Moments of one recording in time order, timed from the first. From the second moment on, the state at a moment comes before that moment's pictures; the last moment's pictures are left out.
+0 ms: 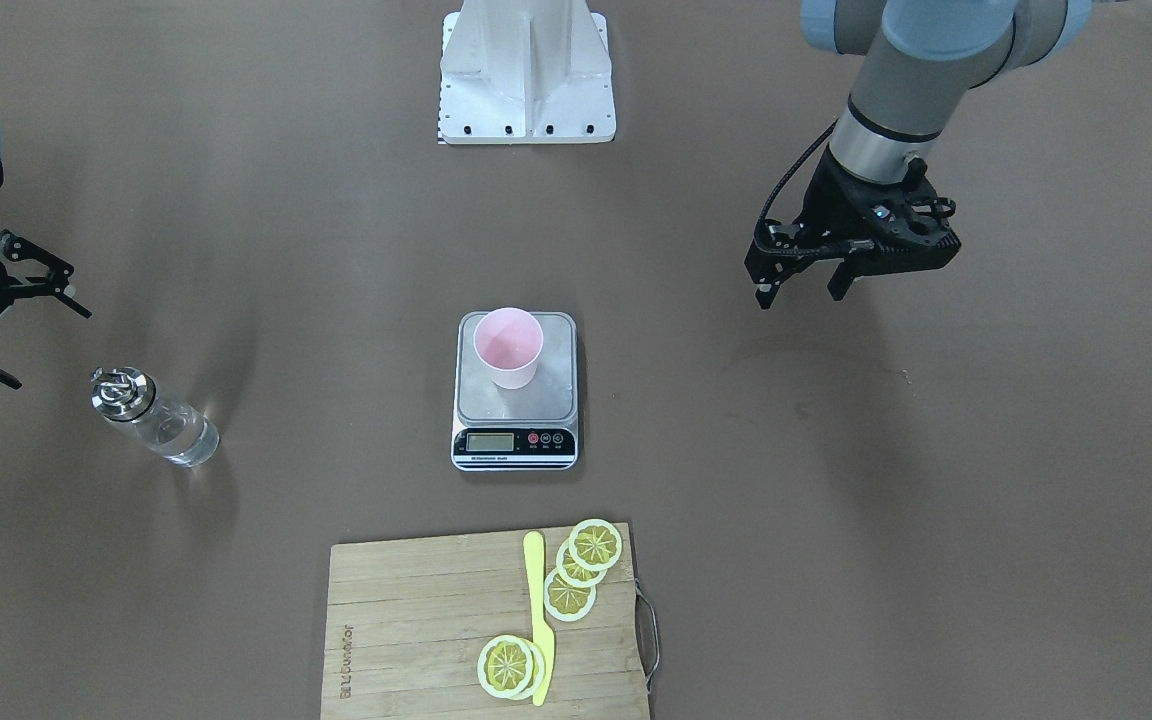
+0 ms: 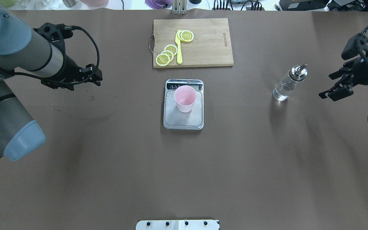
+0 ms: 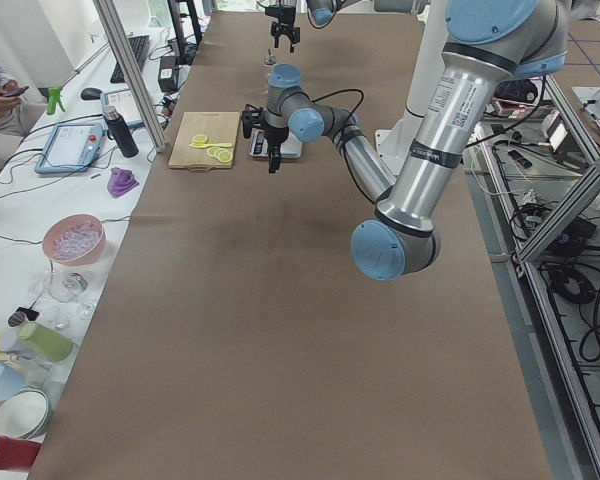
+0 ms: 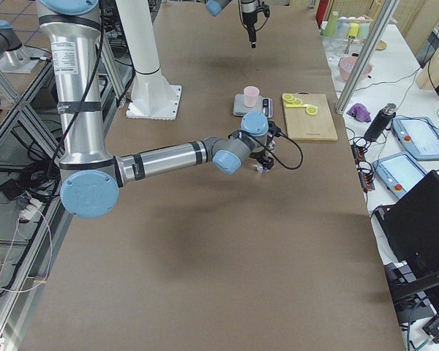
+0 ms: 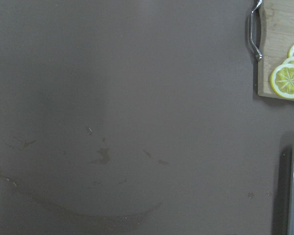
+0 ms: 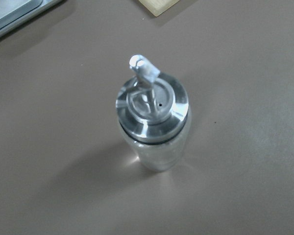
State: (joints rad) left arm -0.81 -1.98 -1.96 -1.57 -1.97 -1.18; right arm 1.11 -1.50 1.70 -0.92 2.35 -0.02
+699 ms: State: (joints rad) left arm -0.88 -1.95 -1.97 -1.56 -1.97 -1.06; right arm 1.07 -1.50 1.64 -0.80 2.31 -0.01
